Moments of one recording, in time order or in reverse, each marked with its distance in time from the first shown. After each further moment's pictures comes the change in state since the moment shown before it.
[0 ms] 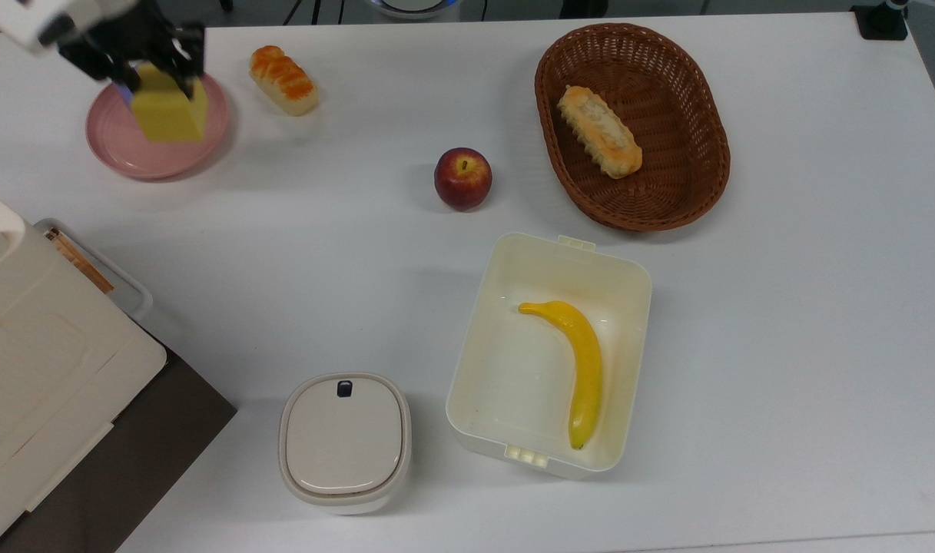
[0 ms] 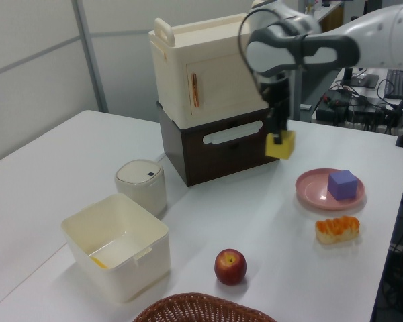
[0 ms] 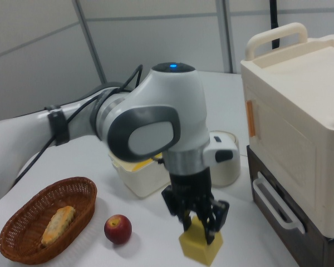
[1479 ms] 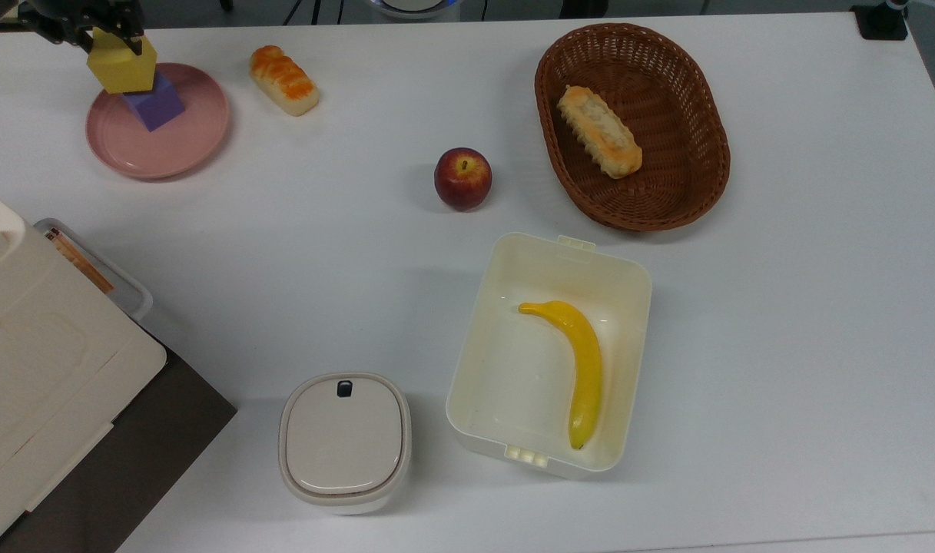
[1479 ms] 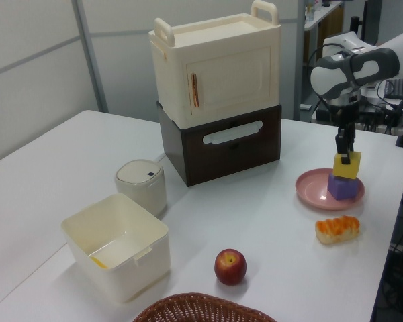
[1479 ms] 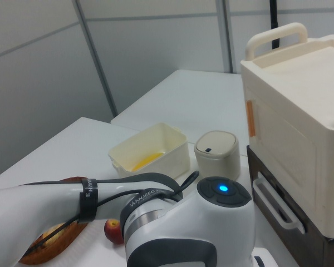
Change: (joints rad) arm -0.259 -0.062 -0.045 -0.335 -0.013 0.195 -0.291
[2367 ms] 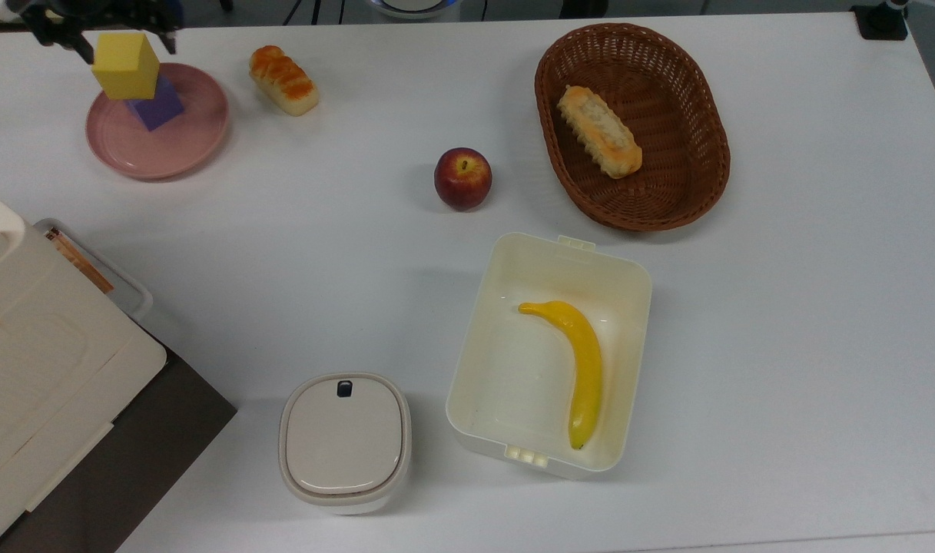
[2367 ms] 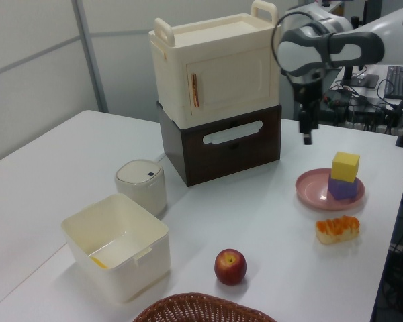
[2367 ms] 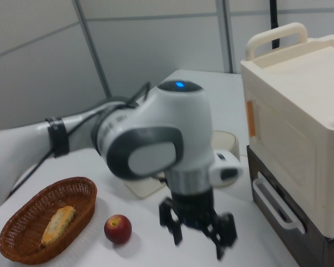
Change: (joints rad) arm 0.173 0.000 0.046 0.219 0.002 -0.169 0.134
